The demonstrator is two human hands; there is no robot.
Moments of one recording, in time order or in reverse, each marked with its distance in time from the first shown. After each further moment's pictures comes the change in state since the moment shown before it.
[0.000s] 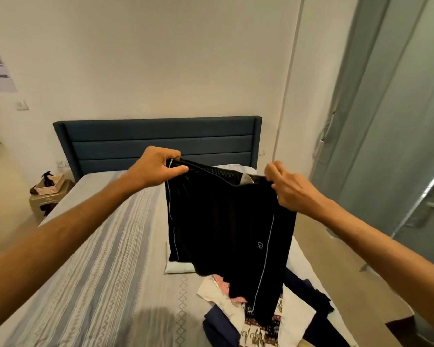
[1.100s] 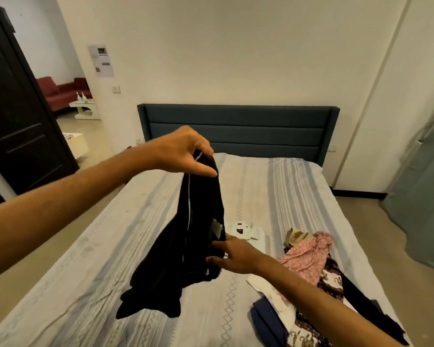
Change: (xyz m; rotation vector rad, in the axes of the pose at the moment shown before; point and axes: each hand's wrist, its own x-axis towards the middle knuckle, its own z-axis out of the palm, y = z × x) left_hand -0.079 0.015 -0.127 0.063 -0.339 0.010; right_hand 0.023 -0.254 0.209 0.482 -0.507 -0.271
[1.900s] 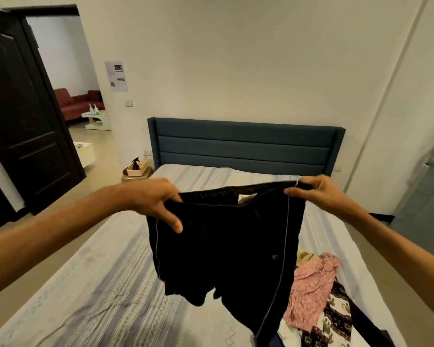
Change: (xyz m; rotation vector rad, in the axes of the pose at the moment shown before) left_hand -0.083 -0.061 0.018 0.015 -0.331 -0.233; right_hand -0.060 0.041 -0.229 0.449 0.461 0.055
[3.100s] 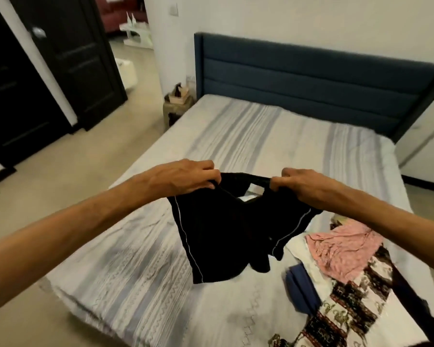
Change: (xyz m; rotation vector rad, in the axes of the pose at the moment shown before) left_hand -0.078 -0.085 0.137 0.168 0.157 -0.039; right_hand 0.040 0.003 0.223 -0.848 -0.611 -0.423
